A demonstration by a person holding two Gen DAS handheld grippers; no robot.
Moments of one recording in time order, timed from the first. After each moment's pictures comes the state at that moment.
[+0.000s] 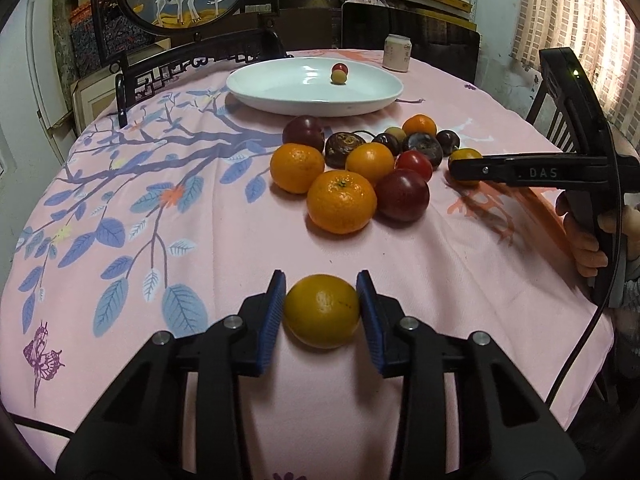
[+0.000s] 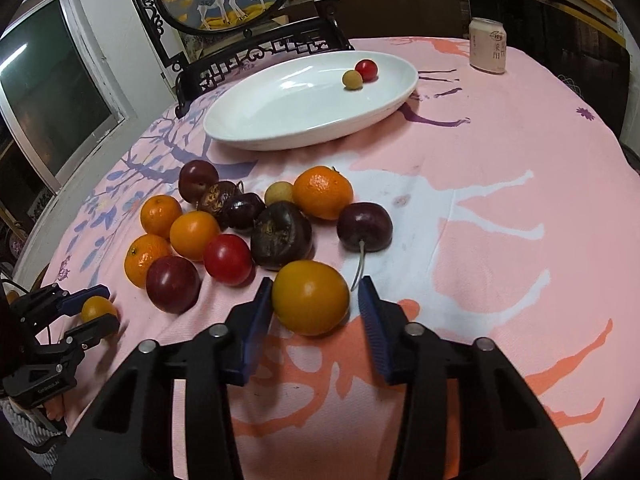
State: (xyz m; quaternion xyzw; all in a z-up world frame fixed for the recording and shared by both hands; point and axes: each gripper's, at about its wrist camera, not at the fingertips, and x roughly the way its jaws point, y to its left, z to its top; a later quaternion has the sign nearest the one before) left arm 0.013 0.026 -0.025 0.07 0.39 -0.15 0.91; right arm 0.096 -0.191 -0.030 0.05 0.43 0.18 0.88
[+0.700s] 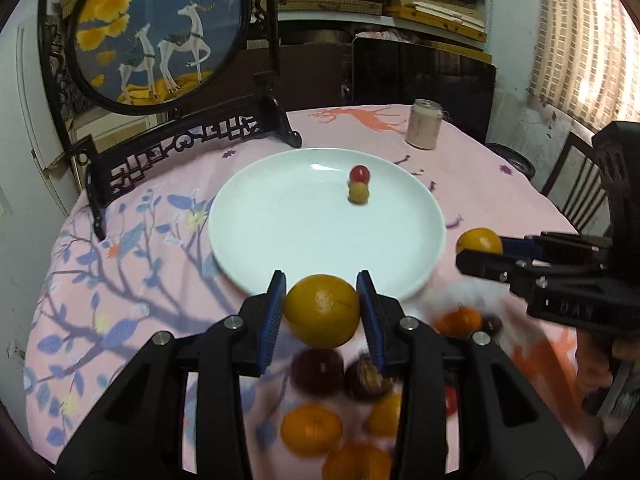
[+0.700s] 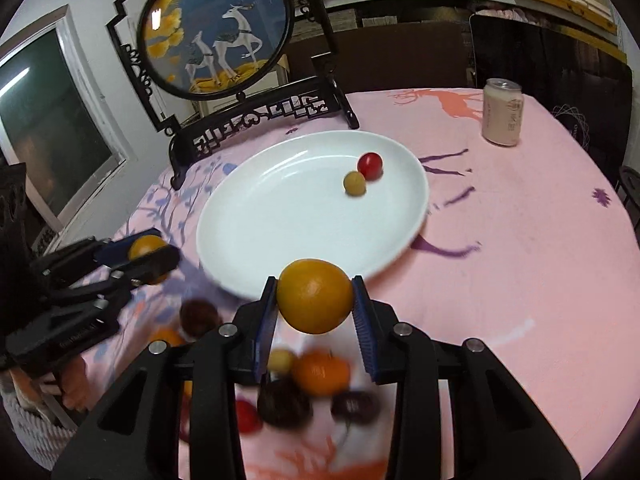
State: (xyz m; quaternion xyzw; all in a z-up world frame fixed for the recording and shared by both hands) left arm 0.184 -0.016 0.042 0.06 0.35 -0.13 0.92; right arm 0.190 -0.188 0.027 0.08 0.39 0.18 0.90
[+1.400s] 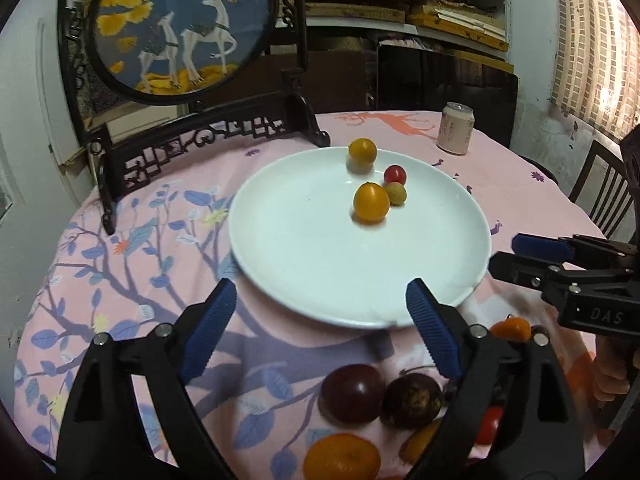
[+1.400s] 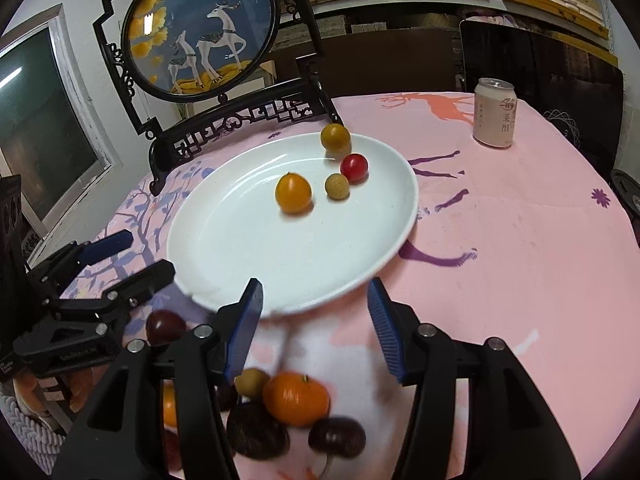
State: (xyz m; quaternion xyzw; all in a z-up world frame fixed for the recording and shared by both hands) left arm 0.182 0.001 0.016 0.06 0.32 -0.09 0.94; right arm 0.185 -0.192 0.009 0.07 0.37 0.16 0.91
